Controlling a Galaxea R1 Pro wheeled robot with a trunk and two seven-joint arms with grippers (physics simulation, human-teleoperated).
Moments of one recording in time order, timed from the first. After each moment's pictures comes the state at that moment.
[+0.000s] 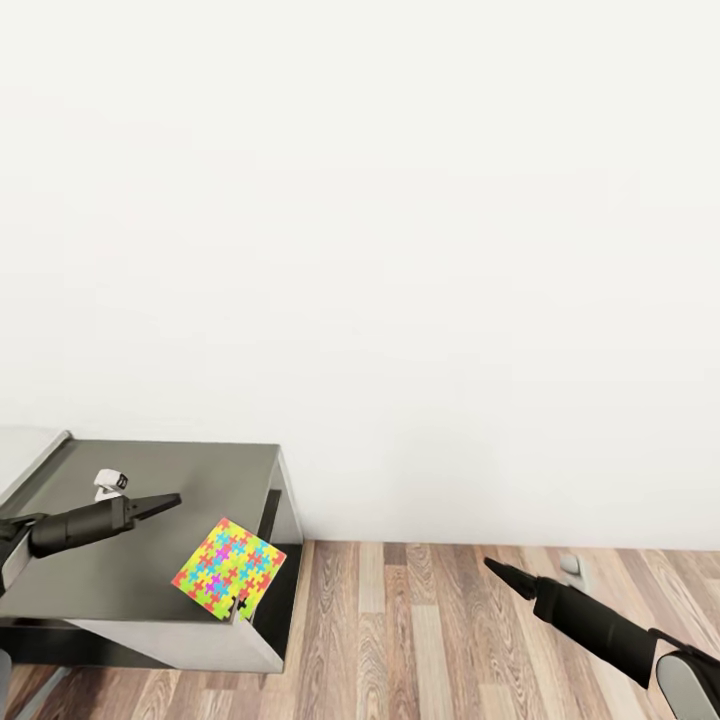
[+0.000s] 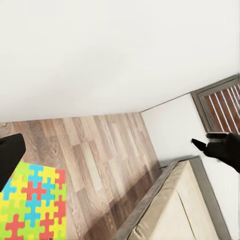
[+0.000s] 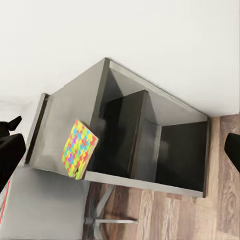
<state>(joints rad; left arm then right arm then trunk) -0.83 0.53 0.14 -0.35 0.15 0.48 -1.57 -0.03 -0.24 -0.22 -1.53 -0.68 0.71 0.71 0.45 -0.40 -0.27</state>
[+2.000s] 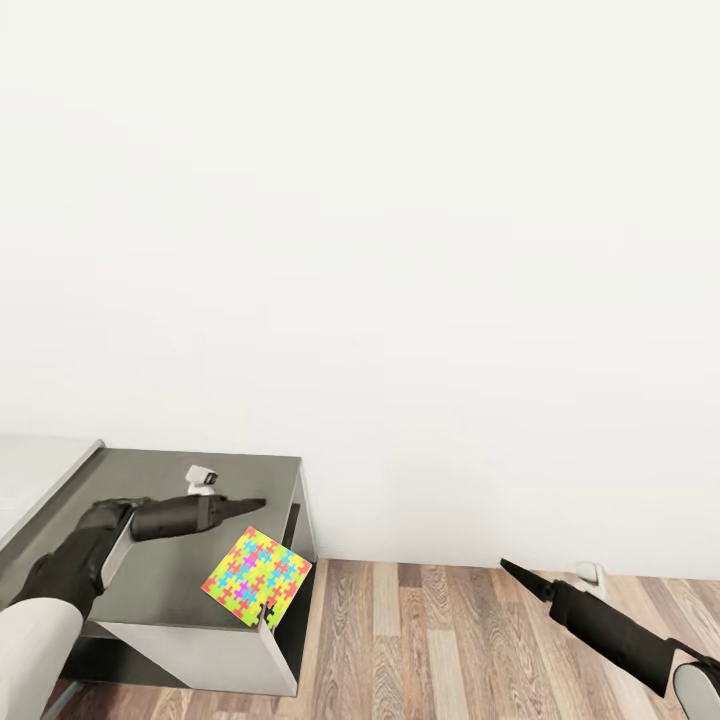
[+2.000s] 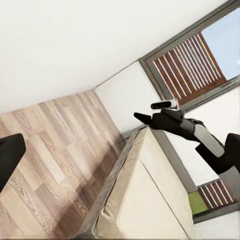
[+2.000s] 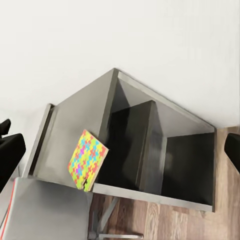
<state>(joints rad) -0.69 0.28 0.06 -0.79 0.14 0.67 -1.57 -0.04 -0.24 -0.29 -1.46 -0.67 0.71 0.74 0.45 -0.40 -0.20</state>
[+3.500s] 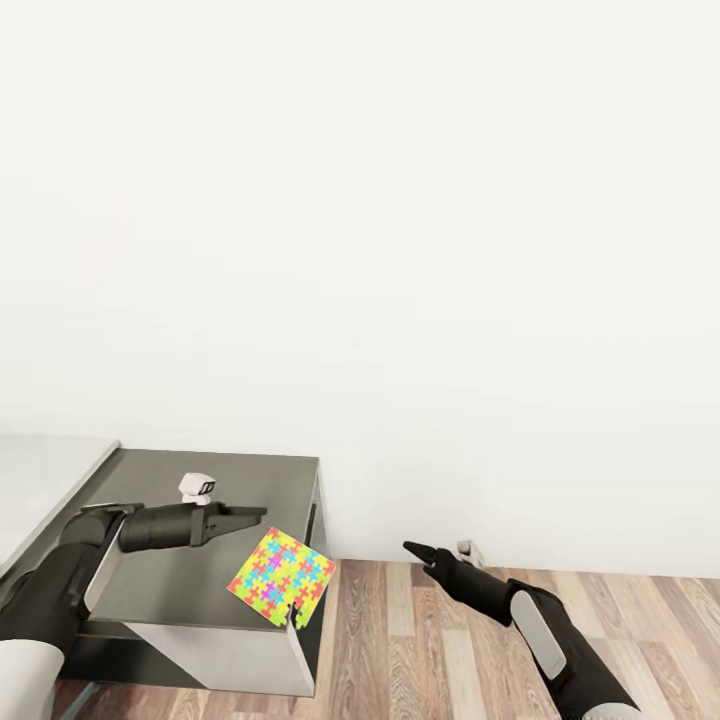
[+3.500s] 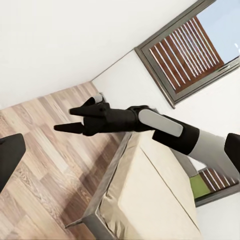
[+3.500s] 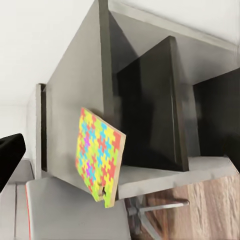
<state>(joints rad) -0.56 0.29 0.07 -1.08 0.15 0.78 -1.57 -0.44 -0.04 -0.04 -0.79 -0.66 0.62 0.58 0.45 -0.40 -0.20</state>
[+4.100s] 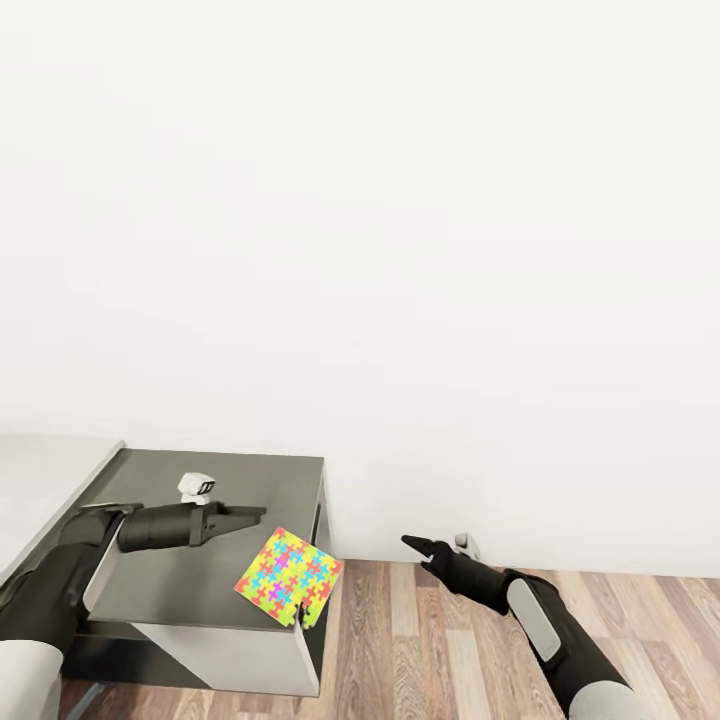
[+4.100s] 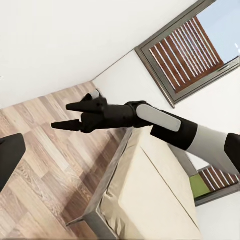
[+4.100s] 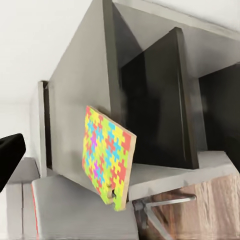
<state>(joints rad) -0.56 0.29 0.07 -1.08 0.15 0.78 -1.57 -0.50 -0.04 -0.04 -0.73 -0.67 0.65 0.57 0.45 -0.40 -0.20</state>
